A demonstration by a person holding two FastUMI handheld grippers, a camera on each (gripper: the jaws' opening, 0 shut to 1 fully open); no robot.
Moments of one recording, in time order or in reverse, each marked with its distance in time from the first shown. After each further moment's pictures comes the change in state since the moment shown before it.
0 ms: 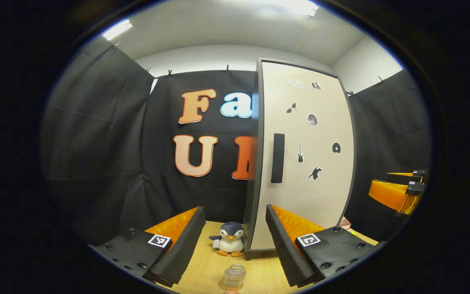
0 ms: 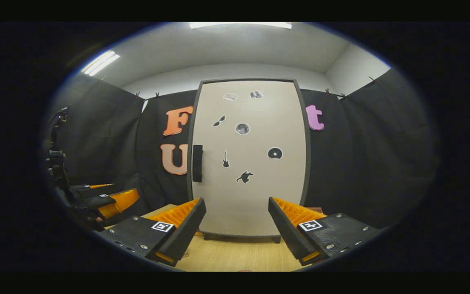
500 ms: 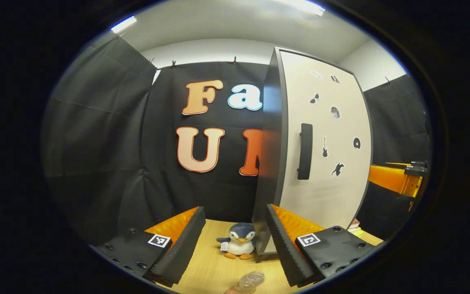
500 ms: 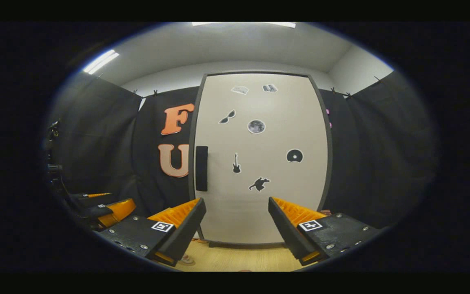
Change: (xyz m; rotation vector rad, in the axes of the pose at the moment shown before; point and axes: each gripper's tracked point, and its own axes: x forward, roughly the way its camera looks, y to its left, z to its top) left arm 0.040 0.049 -0.027 -0.036 0.046 0.014; right arm 0.064 0.034 0.007 -0.005 0.006 0.005
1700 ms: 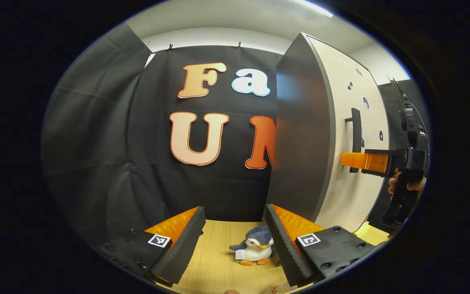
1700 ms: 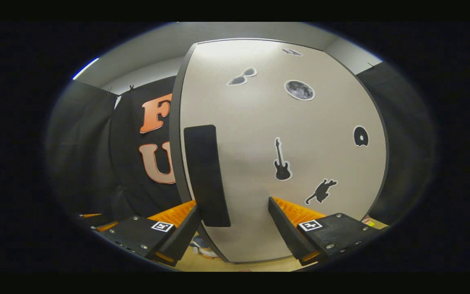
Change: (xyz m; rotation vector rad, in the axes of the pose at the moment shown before) left arm 0.120 0.090 -0.033 -0.003 0.066 -0.103; right arm 0.196 0.065 -0.023 0.131 0.059 -0.081
